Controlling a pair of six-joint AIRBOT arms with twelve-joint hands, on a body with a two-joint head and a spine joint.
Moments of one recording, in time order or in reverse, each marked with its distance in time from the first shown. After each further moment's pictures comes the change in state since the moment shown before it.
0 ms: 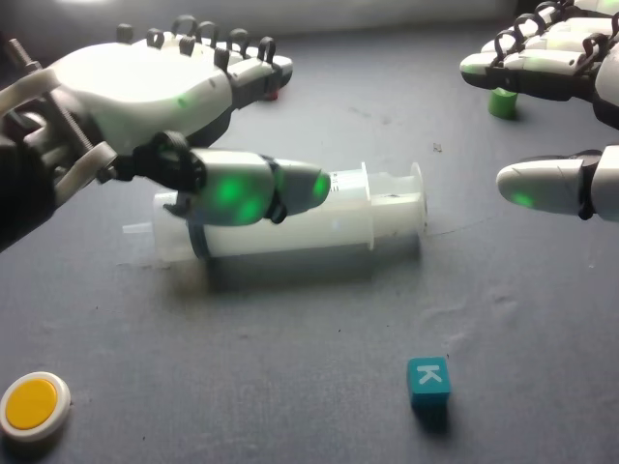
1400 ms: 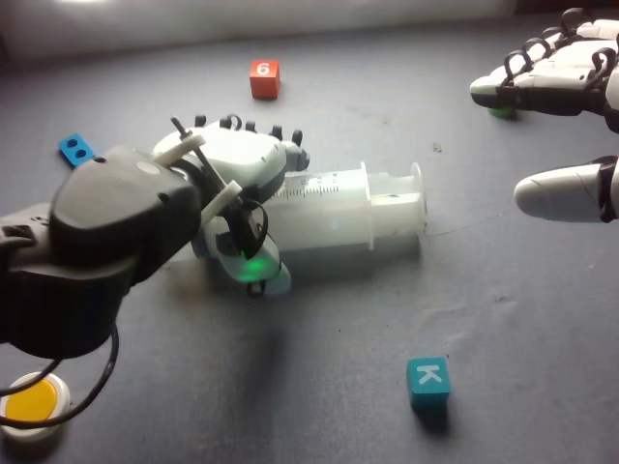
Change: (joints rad) left arm 0.194 -0.399 0.345 -0.052 -0.132 -0.124; right arm 0.028 0.005 0.068 -0.215 -0.140 0.299
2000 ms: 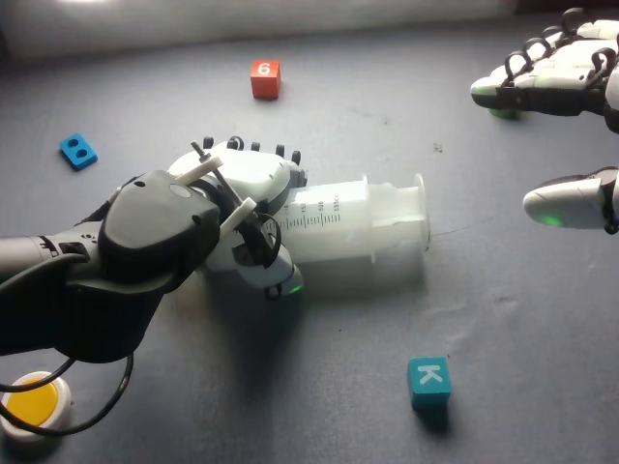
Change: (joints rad) left arm 0.058 -0.093 0.101 0.037 -0.030 -0.069; right arm 0.000 0.000 -0.001 0.000 0.000 0.000
